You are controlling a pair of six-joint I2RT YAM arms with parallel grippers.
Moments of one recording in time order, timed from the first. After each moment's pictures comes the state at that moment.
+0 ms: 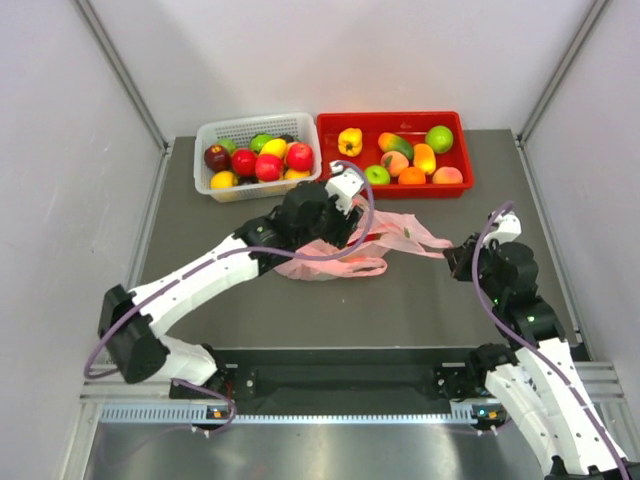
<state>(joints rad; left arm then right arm) -0.85 1.35 1.18 -0.23 -0.09 -0.02 0.21 0.52 0.55 -0.42 -0.05 0.39</state>
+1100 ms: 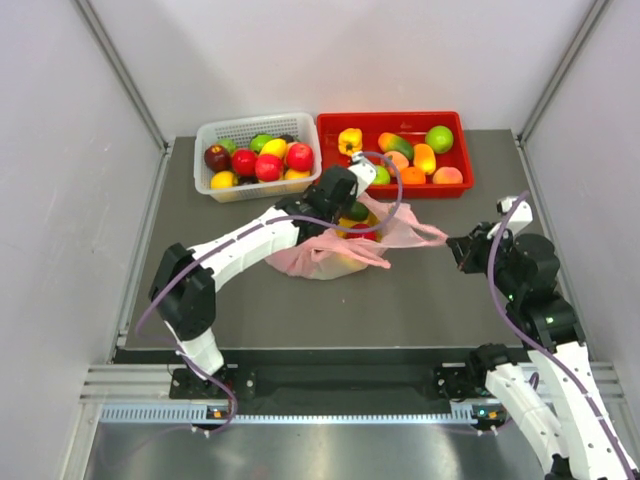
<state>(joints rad) -0.79 1.74 1.44 -0.35 -0.40 0.20 0.21 0.54 0.77 -0.51 -0.13 0.34</state>
